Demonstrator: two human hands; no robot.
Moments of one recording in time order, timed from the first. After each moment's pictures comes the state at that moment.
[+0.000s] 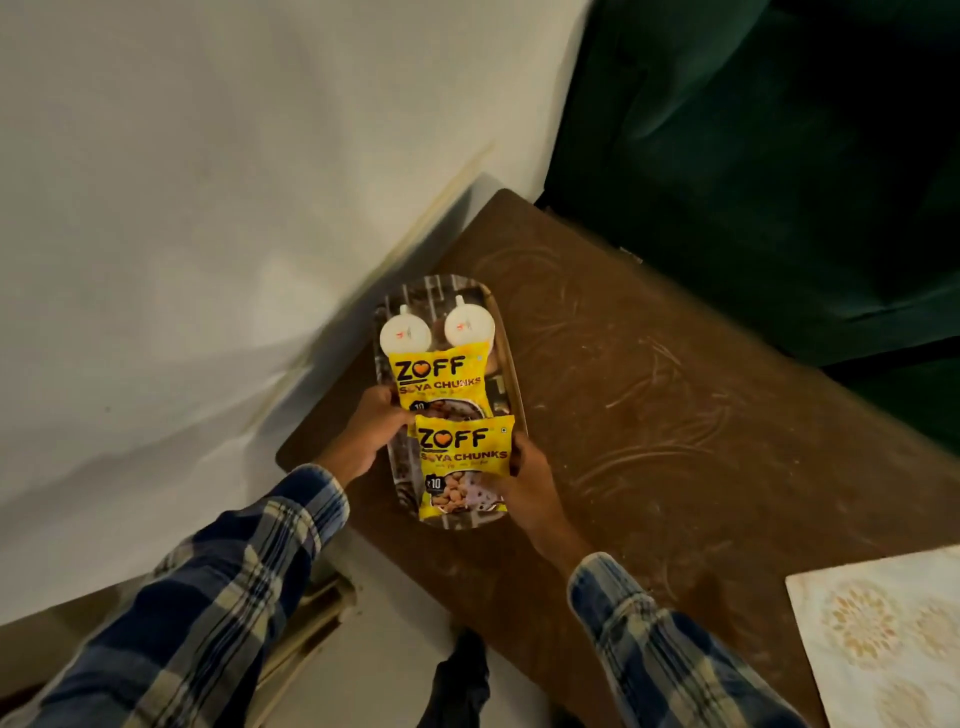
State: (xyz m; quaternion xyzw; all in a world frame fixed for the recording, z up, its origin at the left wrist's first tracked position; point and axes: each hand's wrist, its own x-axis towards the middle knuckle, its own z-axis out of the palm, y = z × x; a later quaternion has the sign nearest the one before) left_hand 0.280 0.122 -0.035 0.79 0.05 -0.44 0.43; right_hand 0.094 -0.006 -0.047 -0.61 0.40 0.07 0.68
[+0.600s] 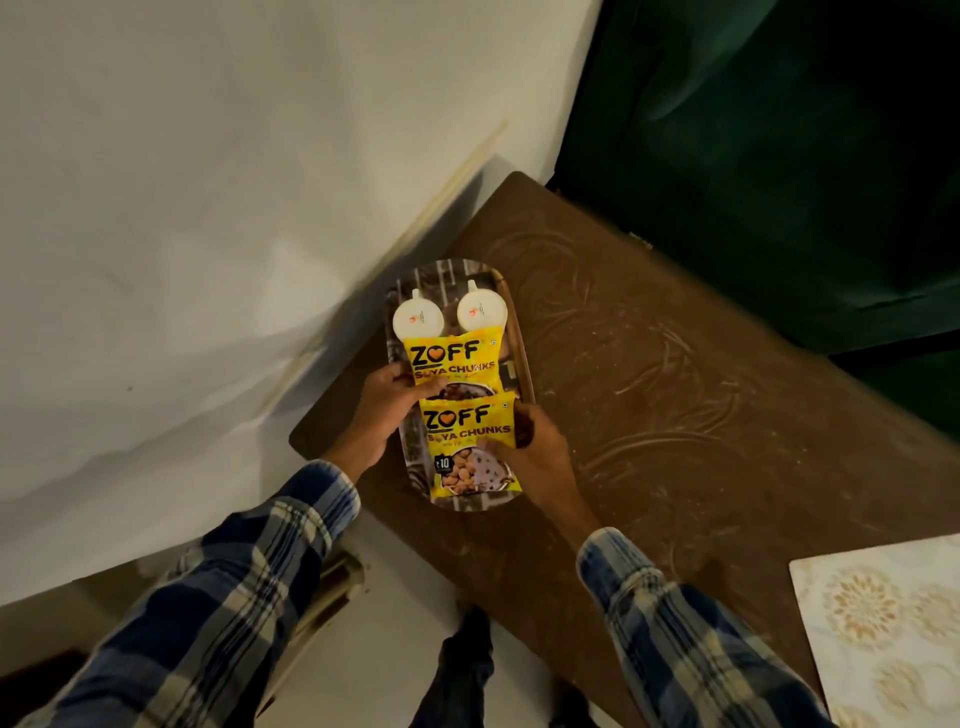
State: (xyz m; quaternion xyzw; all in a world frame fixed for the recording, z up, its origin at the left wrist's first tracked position) left_hand 0.271 0.126 -0.020 0.73 0.08 -0.40 0.54; right_hand 0.103 -0.014 -0.036 -0.69 0.39 0.06 0.61
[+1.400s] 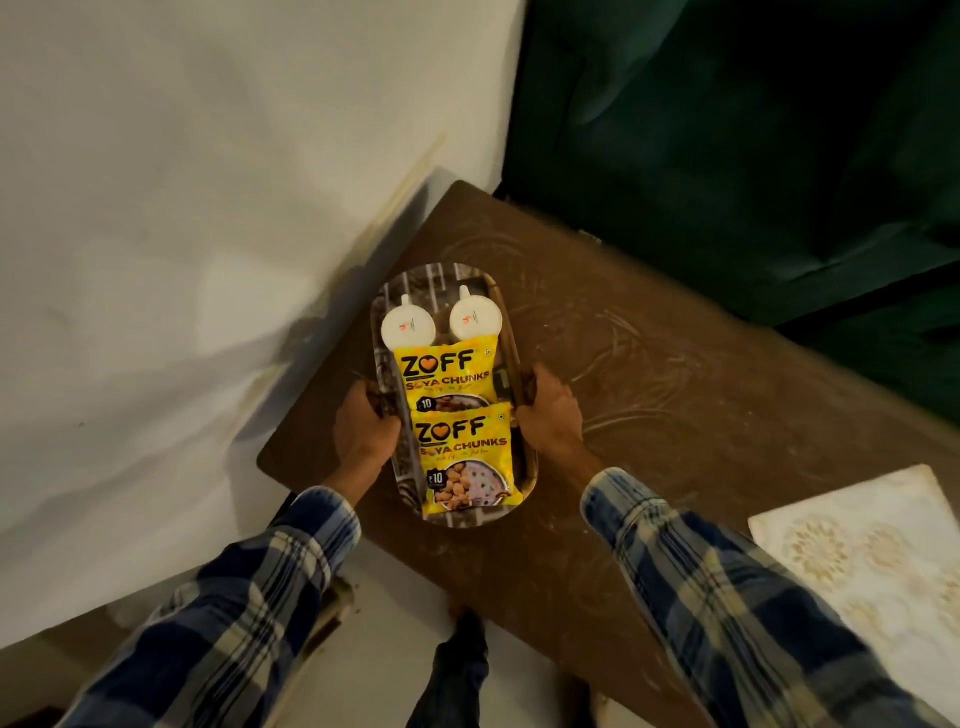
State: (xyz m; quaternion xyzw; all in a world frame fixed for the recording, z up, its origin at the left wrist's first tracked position) left_hand 0.239 0.106 -0.013 0.92 0.02 -0.27 0.30; right_hand 0.109 -0.075 -0.012 -0.80 0.45 0.09 0.40
